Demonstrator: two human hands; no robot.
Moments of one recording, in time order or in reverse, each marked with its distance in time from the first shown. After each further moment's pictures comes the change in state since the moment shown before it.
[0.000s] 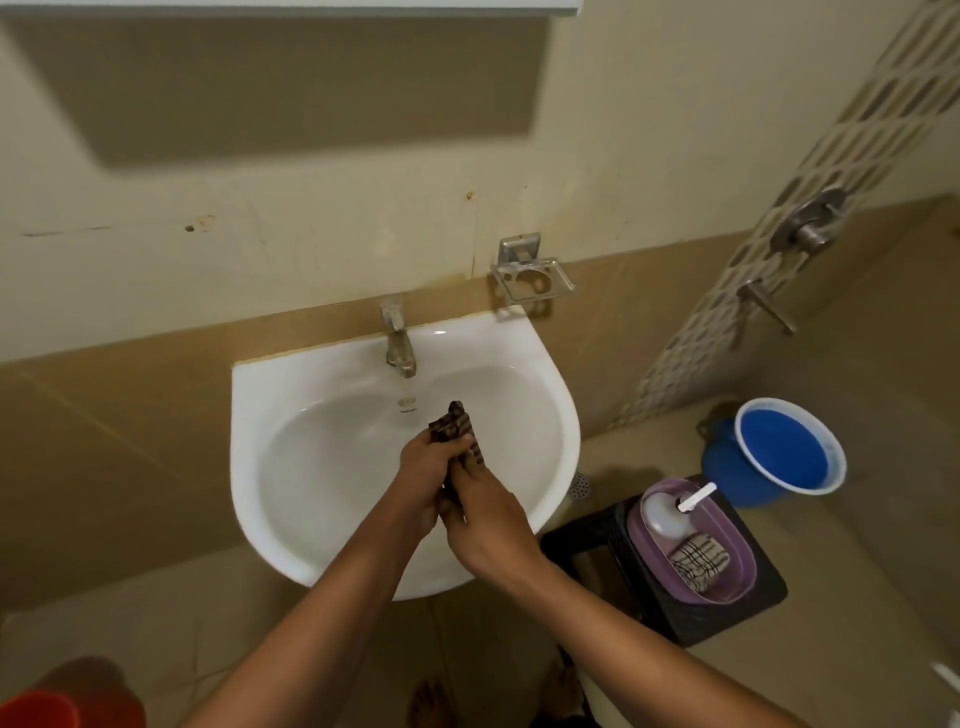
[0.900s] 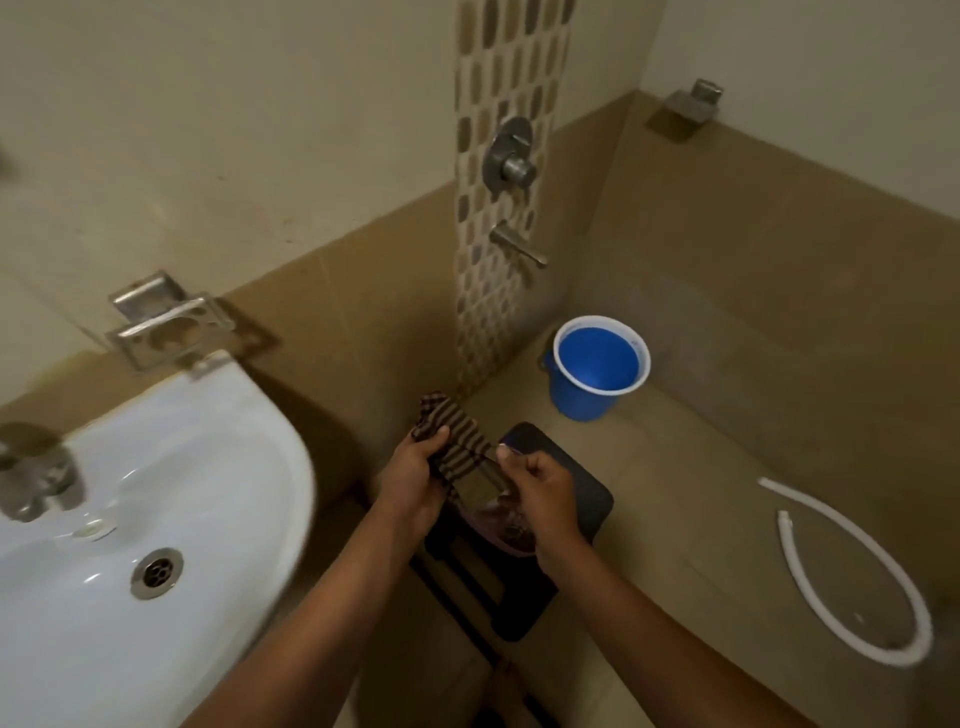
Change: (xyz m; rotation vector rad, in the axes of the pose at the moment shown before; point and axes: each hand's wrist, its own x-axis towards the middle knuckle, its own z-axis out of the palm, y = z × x) left_hand 0.019 -0.095 0.315 -0.063 -0.291 -0.228; right_hand -0.110 0.277 -0.180 1.045 0.694 0.716
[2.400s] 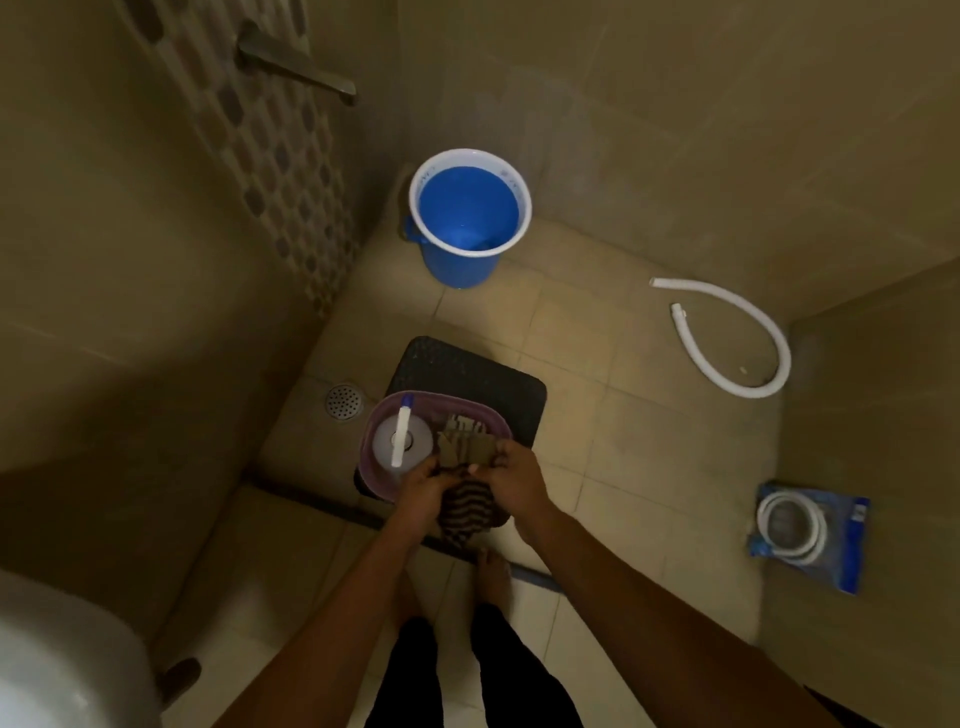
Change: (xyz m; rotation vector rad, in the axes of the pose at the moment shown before) left_hand 0.178 -0.159 -0.021 0.967 -0.225 -0.407; right_hand 0.131 0.135 -0.039 -0.206 0.292 0.365
